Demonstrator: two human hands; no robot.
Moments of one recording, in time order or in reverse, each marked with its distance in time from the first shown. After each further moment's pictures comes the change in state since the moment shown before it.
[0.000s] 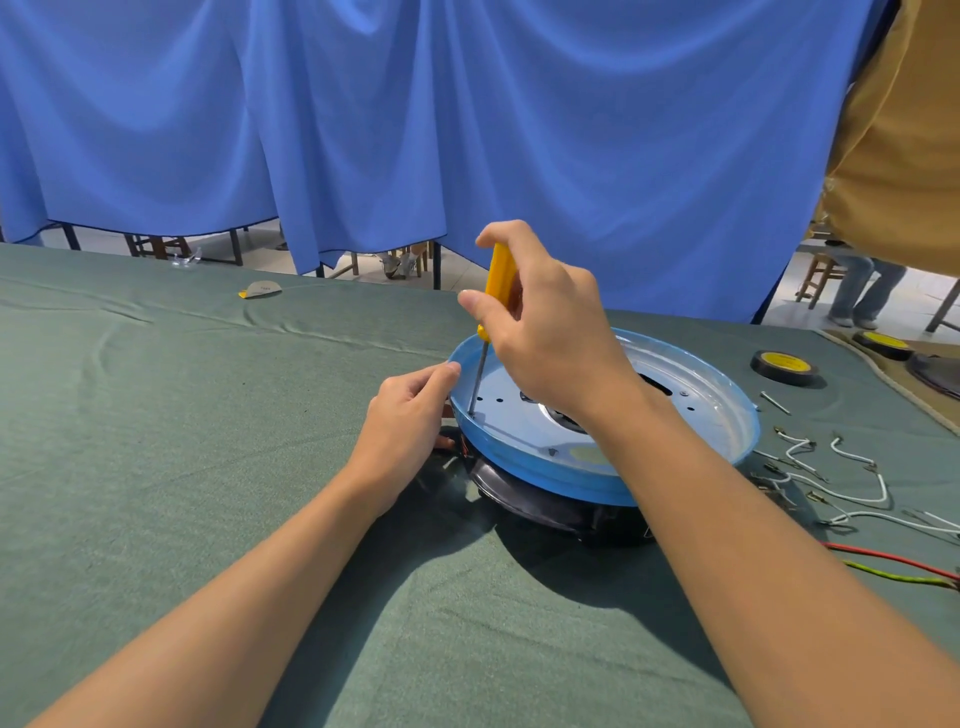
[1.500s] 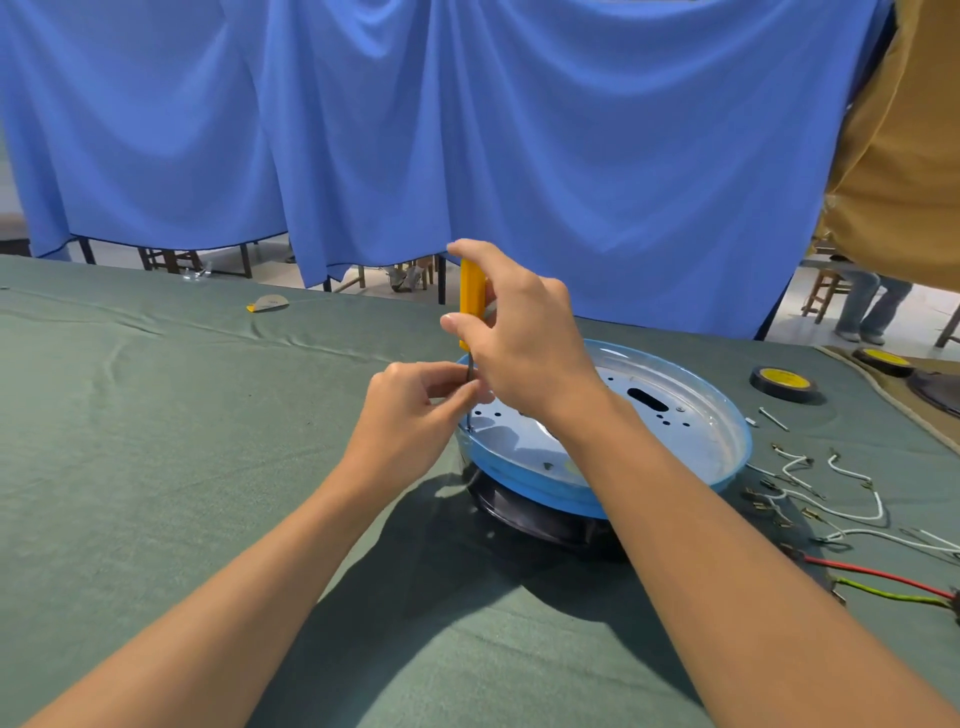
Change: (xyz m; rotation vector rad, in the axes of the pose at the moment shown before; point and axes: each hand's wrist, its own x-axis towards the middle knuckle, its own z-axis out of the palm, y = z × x) left_hand -0.007 0.032 -0.004 0.340 0.010 0.334; right_hand 0.007 -0.016 0.004 0.013 -0.067 0.069
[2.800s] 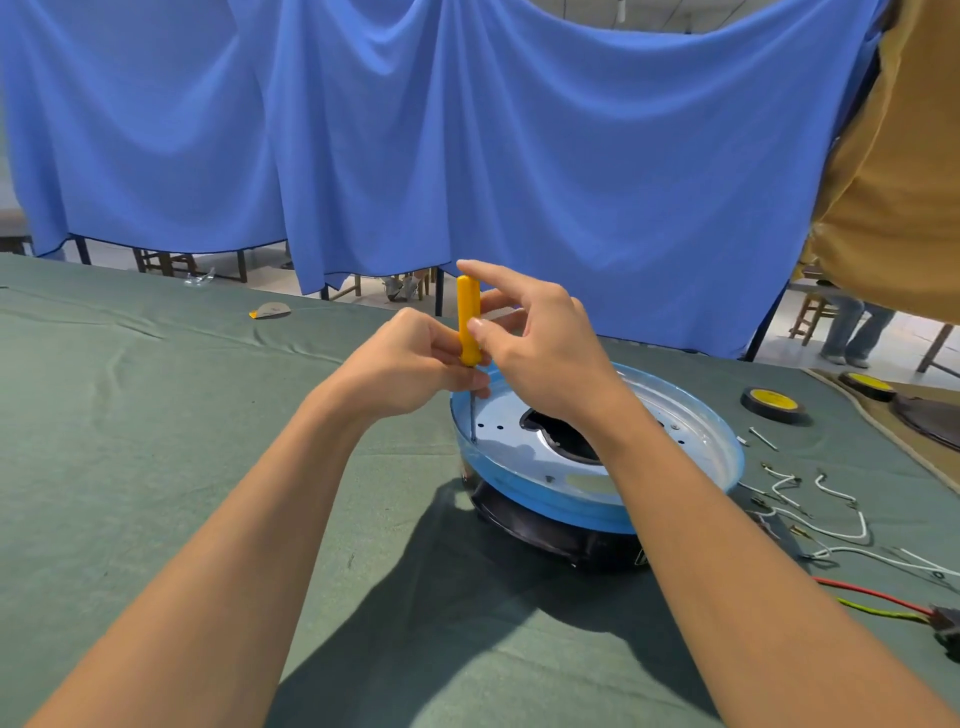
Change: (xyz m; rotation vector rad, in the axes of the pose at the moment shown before) left_hand 0.048 0.018 -0.037 -0.012 -0.349 -0.173; right_hand 0.001 0.002 -0.015 0.185 -0.073 0.059
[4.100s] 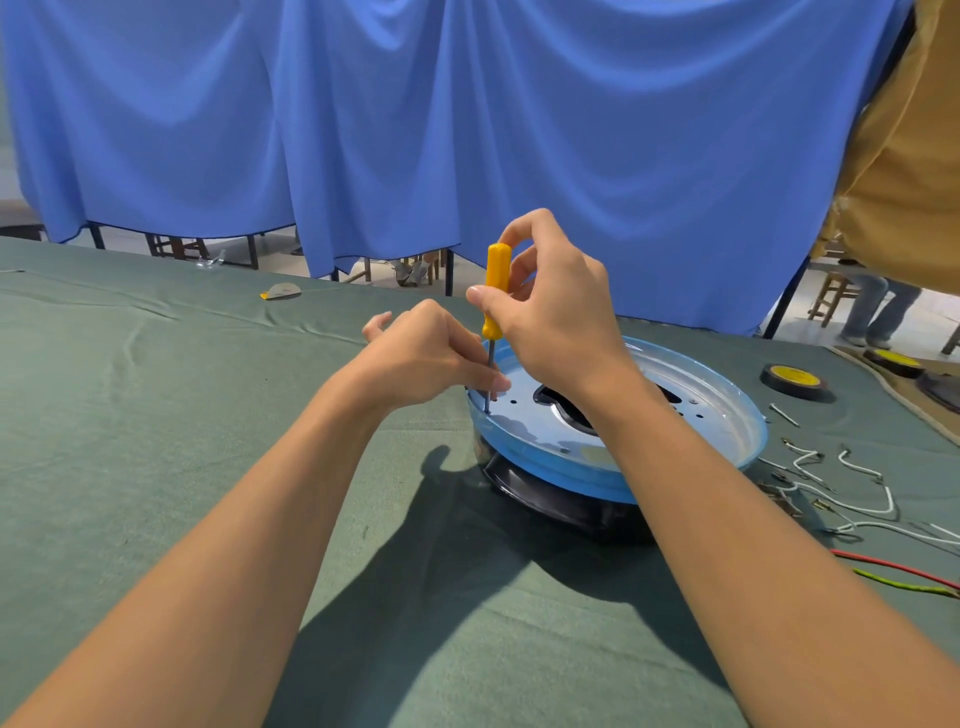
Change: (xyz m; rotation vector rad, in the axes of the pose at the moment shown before) left_hand -0.003 -0.006 0.011 0.372 0.062 -0.030; right_hand -0.002 -0.004 0.010 -0.059 0.180 -0.013
